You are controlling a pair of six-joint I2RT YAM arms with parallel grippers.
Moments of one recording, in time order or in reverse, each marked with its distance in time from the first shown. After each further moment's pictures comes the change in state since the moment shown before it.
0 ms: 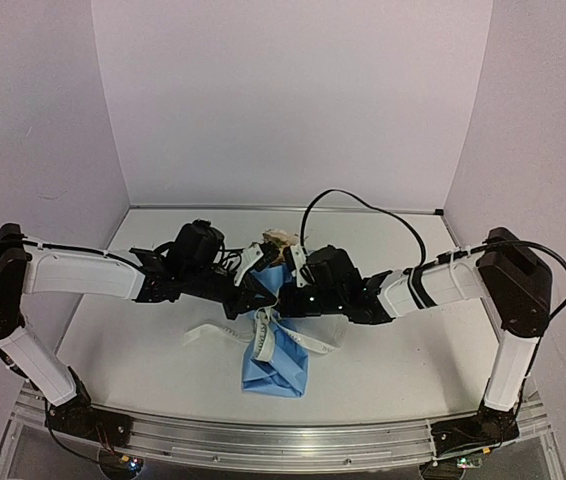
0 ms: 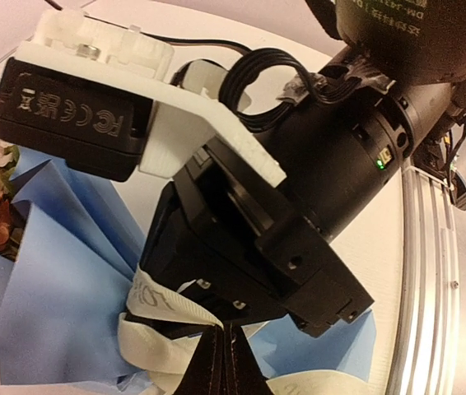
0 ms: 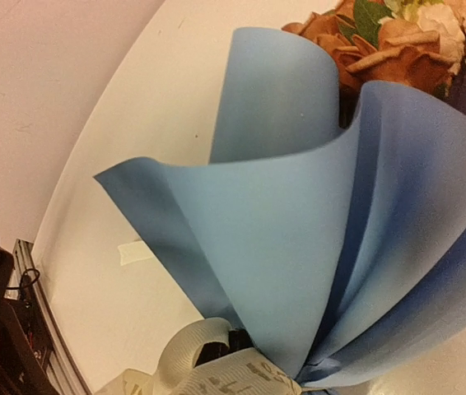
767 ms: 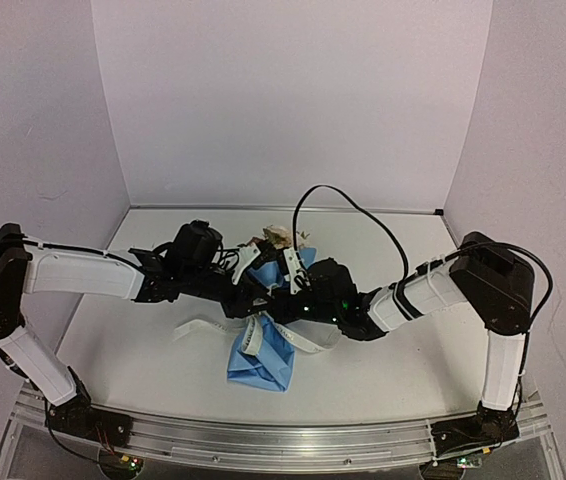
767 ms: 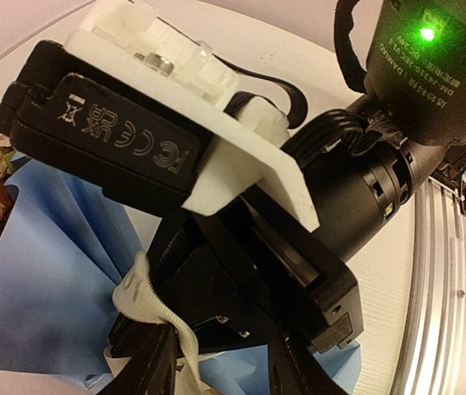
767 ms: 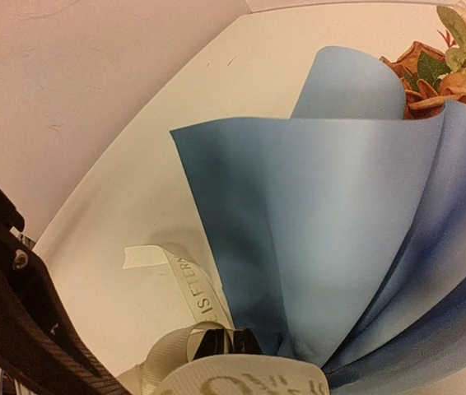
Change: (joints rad) left arm 0.012 0.000 -0.009 0.001 -0.032 -0.034; right arm 0.019 0.104 -0.061 0.358 0.005 -0.140
